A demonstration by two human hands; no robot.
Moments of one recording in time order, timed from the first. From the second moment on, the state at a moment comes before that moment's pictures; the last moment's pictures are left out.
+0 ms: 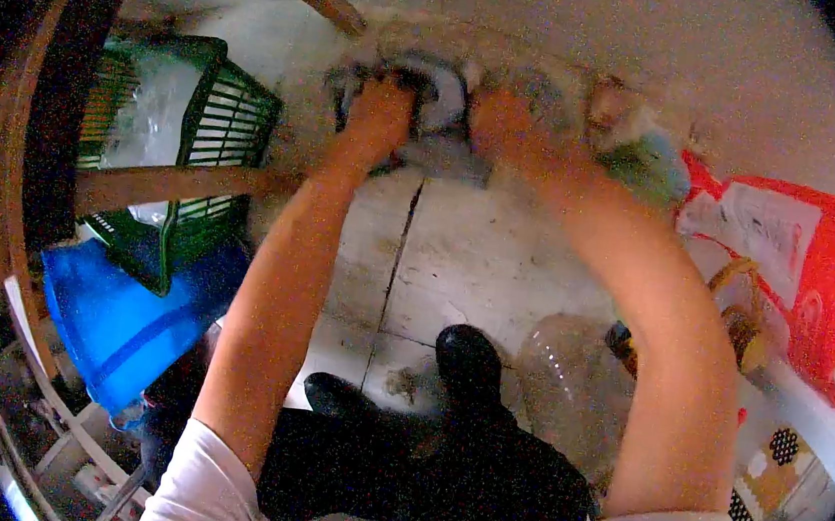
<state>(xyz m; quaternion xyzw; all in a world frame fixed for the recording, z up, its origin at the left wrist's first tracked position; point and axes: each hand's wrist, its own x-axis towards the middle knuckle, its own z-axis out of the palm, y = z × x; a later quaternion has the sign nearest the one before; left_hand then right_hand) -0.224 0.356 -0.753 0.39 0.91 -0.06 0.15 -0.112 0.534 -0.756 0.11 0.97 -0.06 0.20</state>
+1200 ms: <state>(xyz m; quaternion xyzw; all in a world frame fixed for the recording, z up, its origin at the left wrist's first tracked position) -0.088 0.301 -0.773 0.41 0.87 -0.01 0.28 -0.004 0.480 -0.736 0.11 0.95 -0.07 0.27</state>
